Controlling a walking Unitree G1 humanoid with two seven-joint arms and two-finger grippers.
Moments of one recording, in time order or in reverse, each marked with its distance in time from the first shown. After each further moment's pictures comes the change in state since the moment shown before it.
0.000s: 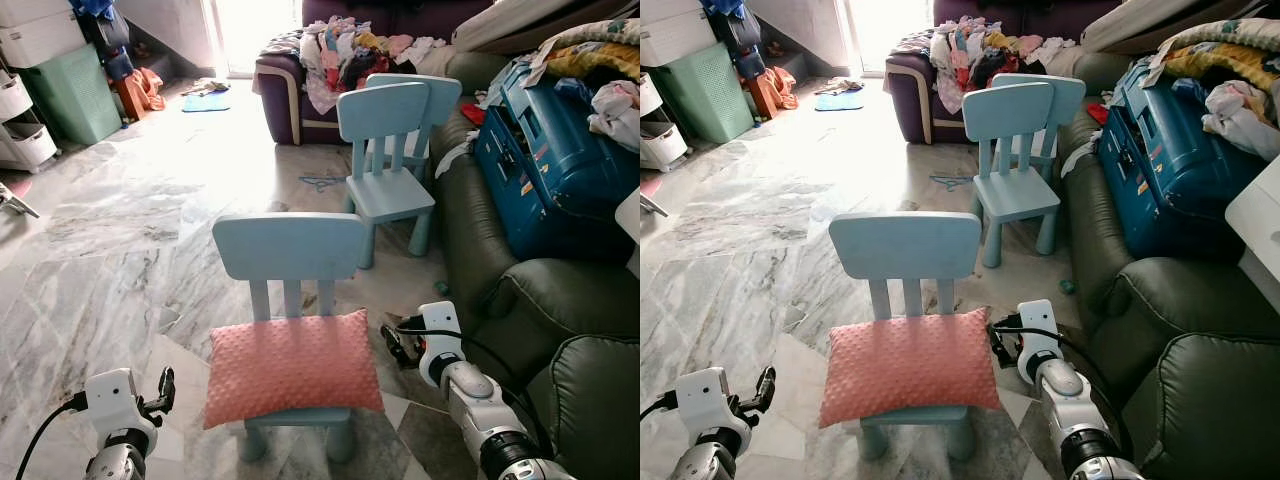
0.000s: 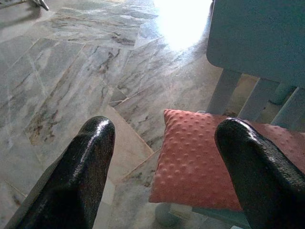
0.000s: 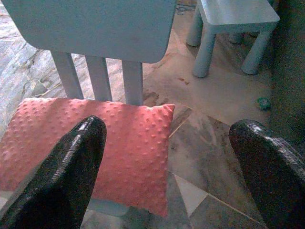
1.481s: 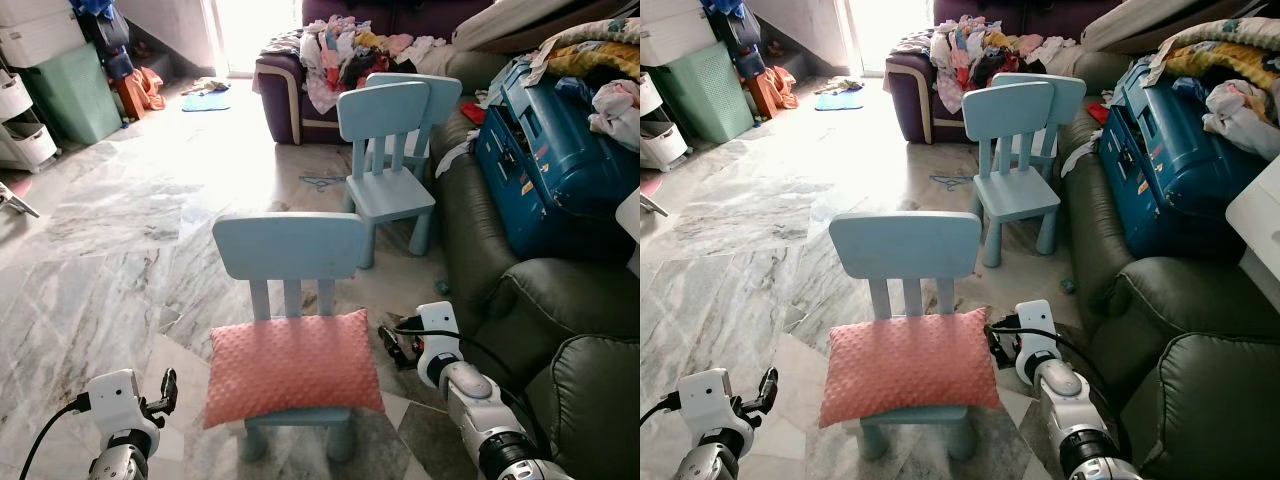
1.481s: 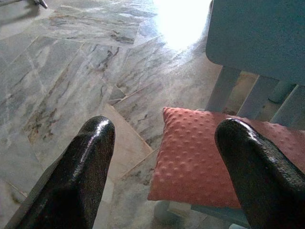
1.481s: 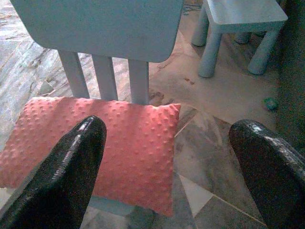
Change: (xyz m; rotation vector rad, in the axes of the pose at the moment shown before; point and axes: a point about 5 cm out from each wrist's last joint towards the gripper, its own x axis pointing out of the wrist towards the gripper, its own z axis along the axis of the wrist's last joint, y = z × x) left arm 0.001 -0.002 -0.002 -0.003 0.005 -0.003; right arm 0.000 0.004 0.000 0.005 0.001 0.023
